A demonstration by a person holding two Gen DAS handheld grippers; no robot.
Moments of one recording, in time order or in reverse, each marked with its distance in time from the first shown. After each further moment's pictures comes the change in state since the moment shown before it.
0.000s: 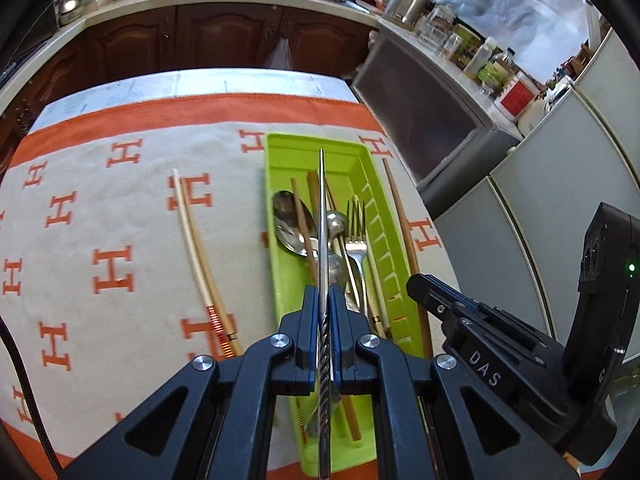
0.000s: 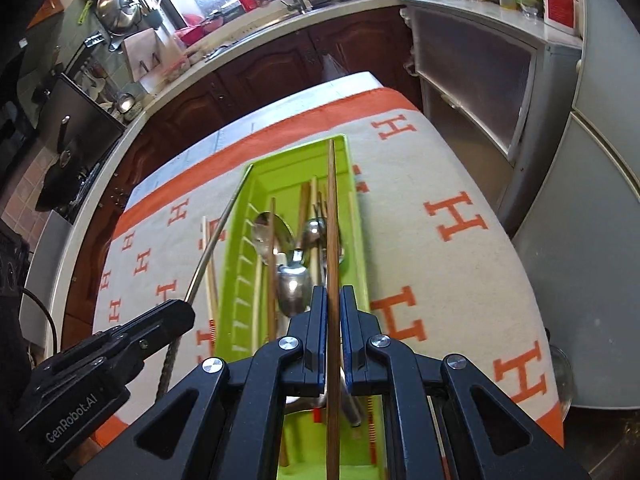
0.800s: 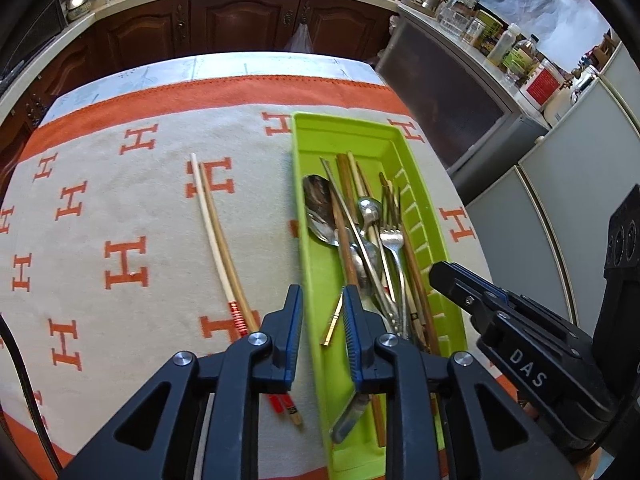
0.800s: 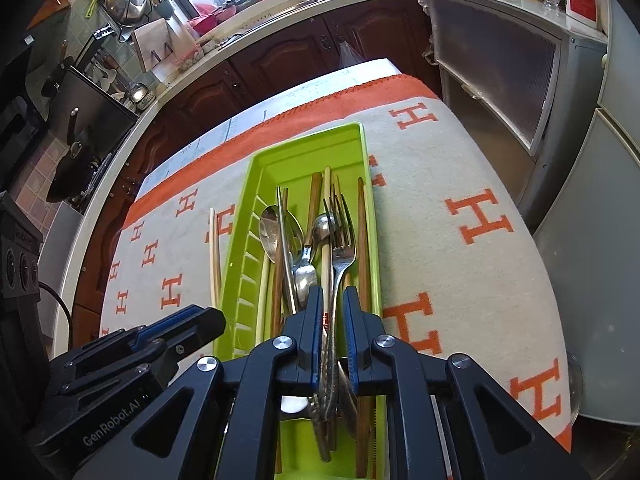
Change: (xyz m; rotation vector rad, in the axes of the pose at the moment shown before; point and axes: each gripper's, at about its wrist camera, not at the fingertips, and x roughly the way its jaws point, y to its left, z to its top) left arm 0.009 0.018 -0.002 -0.011 0.026 0.093; right arm 0.027 0.009 0.006 -0.022 0.027 0.073
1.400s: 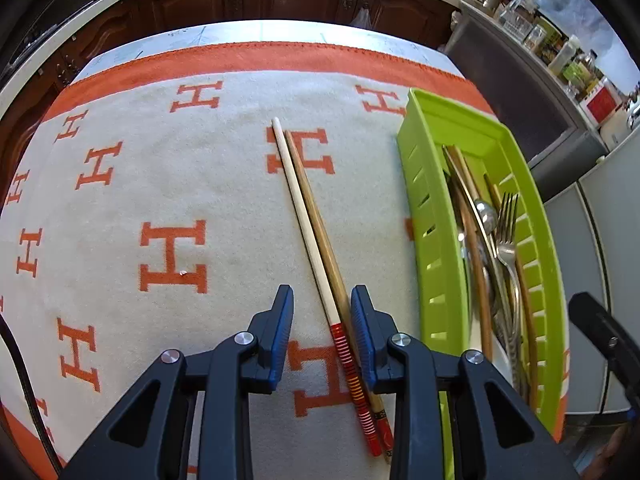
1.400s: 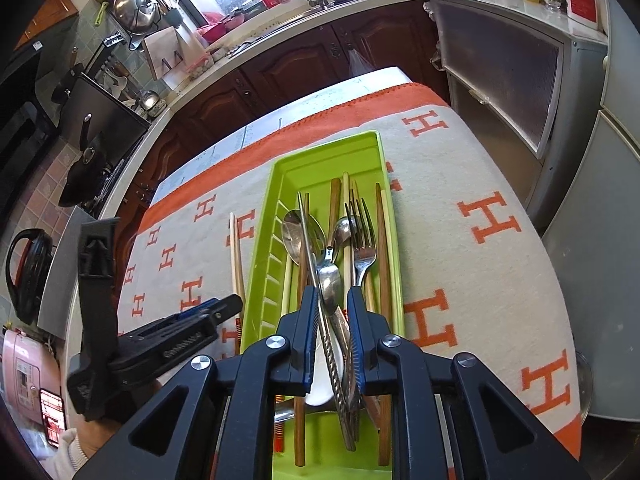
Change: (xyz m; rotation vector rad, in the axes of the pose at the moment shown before) left arm 0.047 0.059 -0.003 -0.088 0.047 0.122; right arm -0.019 0.012 -0.006 -0.001 -0.025 0.036
